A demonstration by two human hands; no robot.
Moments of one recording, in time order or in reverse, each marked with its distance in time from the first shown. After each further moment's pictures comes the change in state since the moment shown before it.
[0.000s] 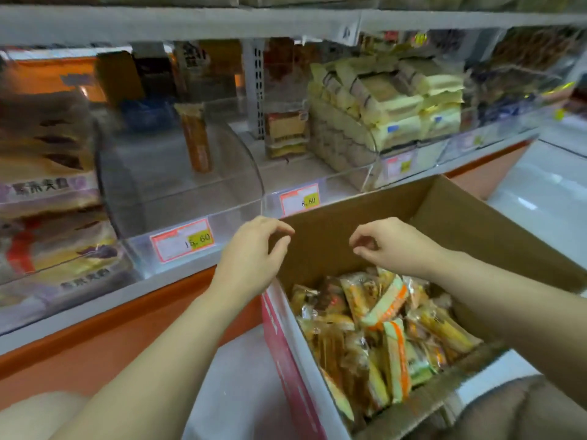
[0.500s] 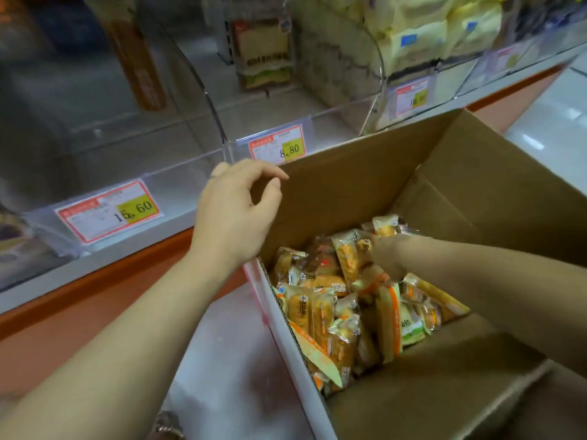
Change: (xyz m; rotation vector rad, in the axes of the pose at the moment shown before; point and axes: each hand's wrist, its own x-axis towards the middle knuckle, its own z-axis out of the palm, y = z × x) left_hand 0.028 0.003 0.033 -0.053 0.109 -0.033; right_hand 0.037 0.090 0.127 -0.717 -0.990 0.013
